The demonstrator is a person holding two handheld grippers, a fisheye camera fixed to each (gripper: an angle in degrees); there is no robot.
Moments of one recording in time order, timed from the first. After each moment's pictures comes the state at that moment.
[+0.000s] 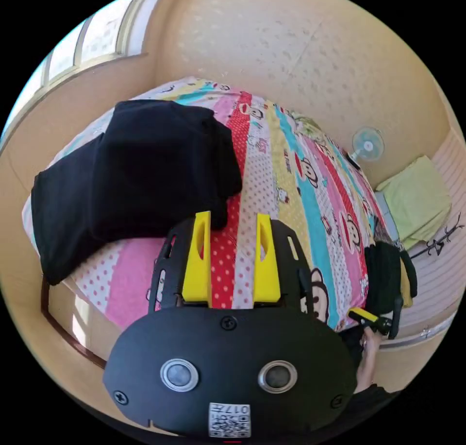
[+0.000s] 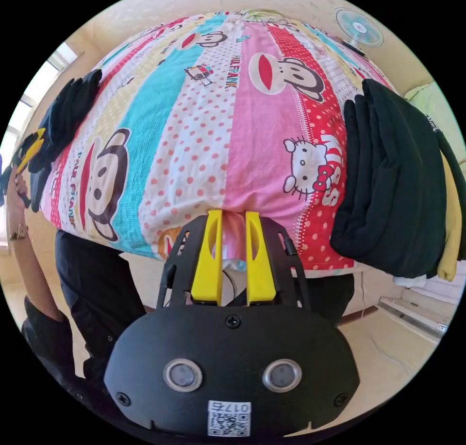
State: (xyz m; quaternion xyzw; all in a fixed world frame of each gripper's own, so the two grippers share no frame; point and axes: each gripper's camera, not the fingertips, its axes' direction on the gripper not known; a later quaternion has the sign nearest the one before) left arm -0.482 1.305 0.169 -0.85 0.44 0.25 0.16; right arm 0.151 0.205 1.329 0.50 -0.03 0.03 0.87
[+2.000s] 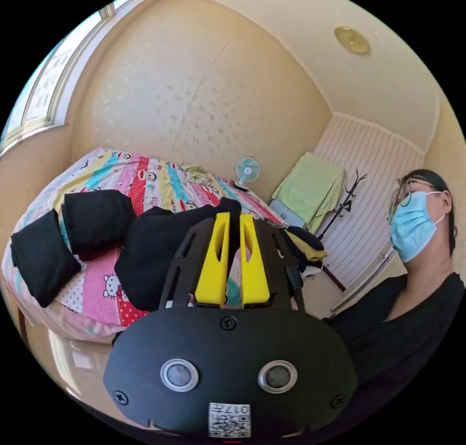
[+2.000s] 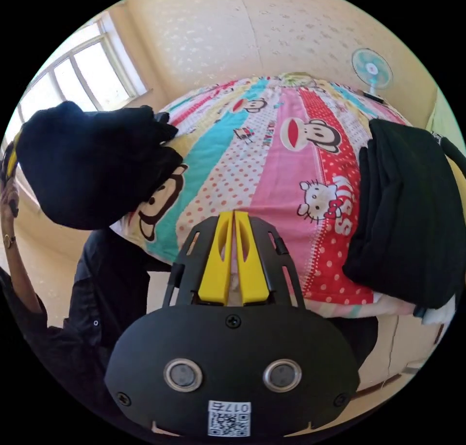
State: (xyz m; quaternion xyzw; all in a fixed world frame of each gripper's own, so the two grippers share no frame) left arm -0.356 0.893 0.332 -0.75 0.64 -0.06 0.14; right arm 0.208 0.274 1.356 0.68 -0.09 -0.10 0.72
